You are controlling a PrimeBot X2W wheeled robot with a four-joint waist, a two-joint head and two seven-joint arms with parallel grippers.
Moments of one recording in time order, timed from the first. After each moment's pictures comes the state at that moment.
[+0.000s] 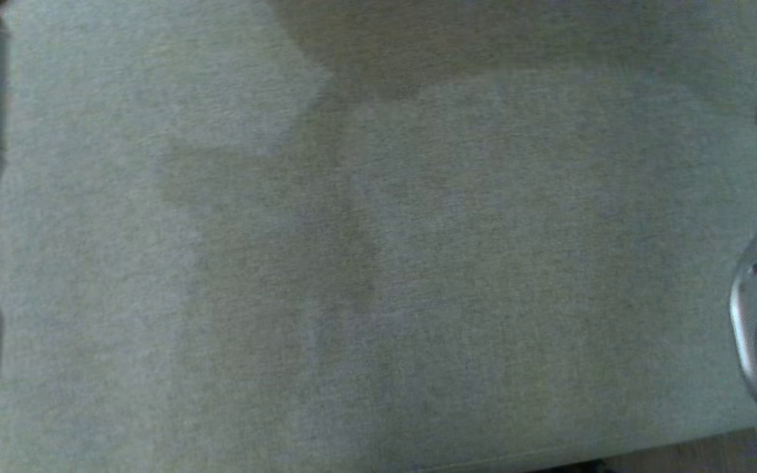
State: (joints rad) left arm -1.28 0.34 -0.35 0.40 -0.41 -0.12 0.13; right arm -1.28 -0.07 -0.17 0.27 0.44 0.12 0.34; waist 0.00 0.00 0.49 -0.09
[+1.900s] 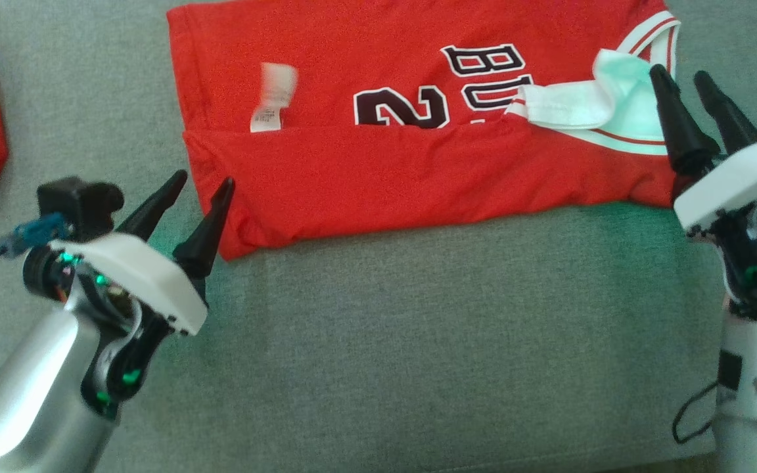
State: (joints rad) left arm -0.39 0.49 -0.47 0.01 -0.79 0.01 0.32; right arm -0.42 -0.05 -0.14 -0.03 0.46 0.12 0.55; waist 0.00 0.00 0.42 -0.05
